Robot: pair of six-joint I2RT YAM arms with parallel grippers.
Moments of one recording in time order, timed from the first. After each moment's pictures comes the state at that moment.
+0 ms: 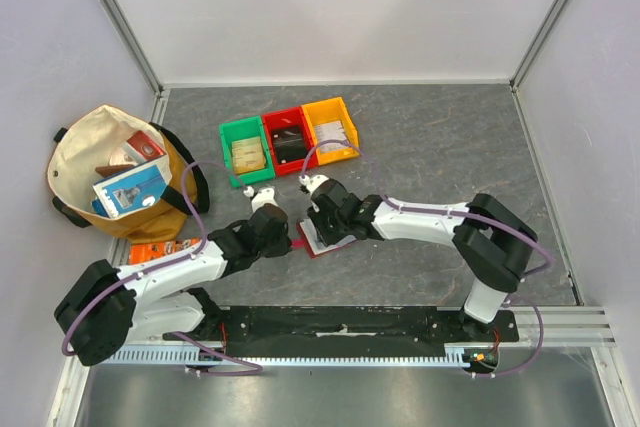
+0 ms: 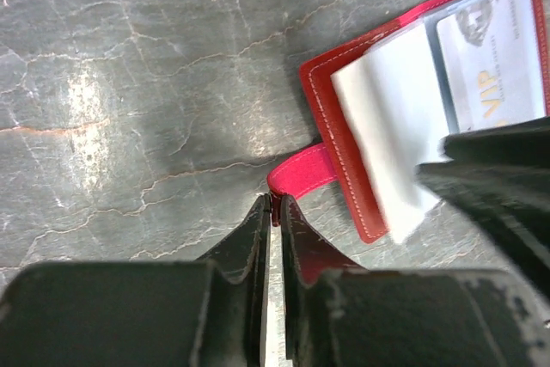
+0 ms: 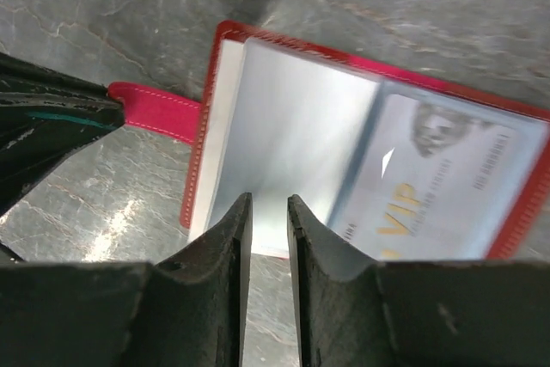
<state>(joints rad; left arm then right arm) -0.80 1.11 0.45 -0.23 -0.26 -0.82 0.97 1.72 1.04 -0.24 0.05 0.33</state>
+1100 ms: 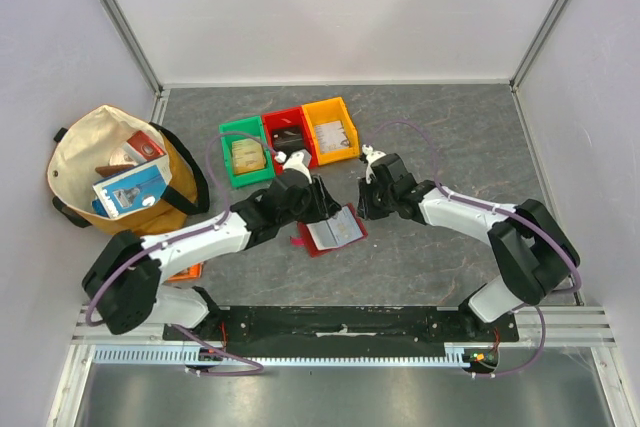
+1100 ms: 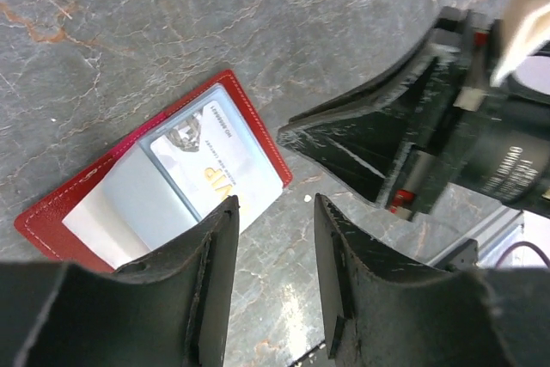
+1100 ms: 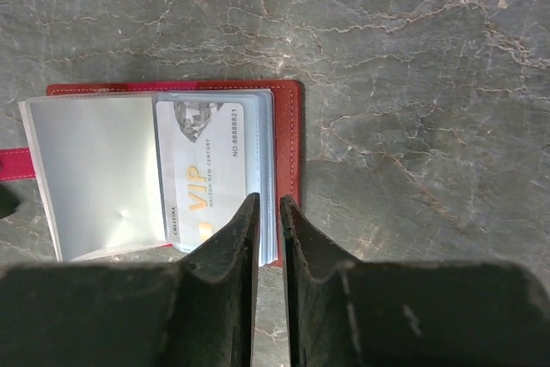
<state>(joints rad) -0.81 1.31 0.75 -0.03 -0.07 -0.85 0.63 1.55 0.85 -0.16 -0.11 0.37</state>
